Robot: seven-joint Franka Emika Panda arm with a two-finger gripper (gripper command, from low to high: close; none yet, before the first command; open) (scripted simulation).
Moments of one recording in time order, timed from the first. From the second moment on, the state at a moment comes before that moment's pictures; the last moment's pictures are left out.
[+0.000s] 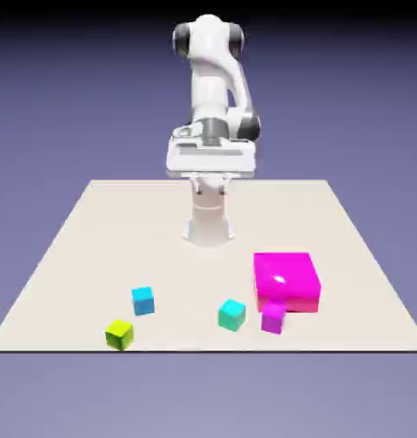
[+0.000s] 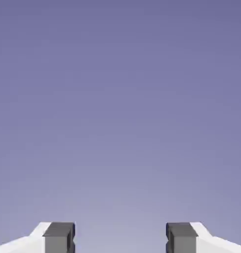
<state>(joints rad) -0.02 -0.53 0.01 -2.80 0.00 3.02 0.79</state>
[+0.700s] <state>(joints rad) -0.60 0.14 0.16 -2.63 -0.05 2.77 1.66</state>
